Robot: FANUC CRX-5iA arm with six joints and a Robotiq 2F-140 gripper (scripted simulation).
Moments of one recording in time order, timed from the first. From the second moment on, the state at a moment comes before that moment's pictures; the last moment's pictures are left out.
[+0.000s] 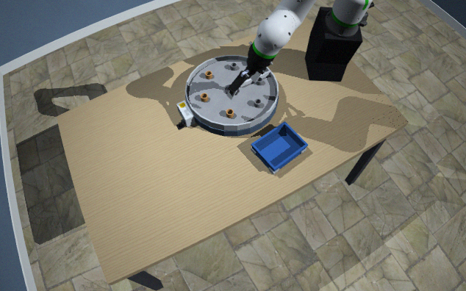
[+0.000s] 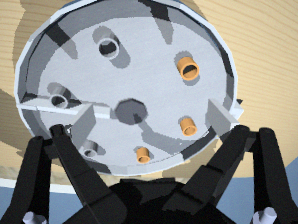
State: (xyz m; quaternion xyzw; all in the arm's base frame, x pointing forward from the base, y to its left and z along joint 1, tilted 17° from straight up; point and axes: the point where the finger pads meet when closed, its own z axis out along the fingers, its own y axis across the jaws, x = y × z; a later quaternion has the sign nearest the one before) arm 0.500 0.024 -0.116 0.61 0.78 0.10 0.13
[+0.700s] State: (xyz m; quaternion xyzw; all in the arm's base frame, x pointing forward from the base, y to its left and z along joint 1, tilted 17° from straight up) arm 0.448 -0.011 -0.124 0.65 0.75 0.12 0.06
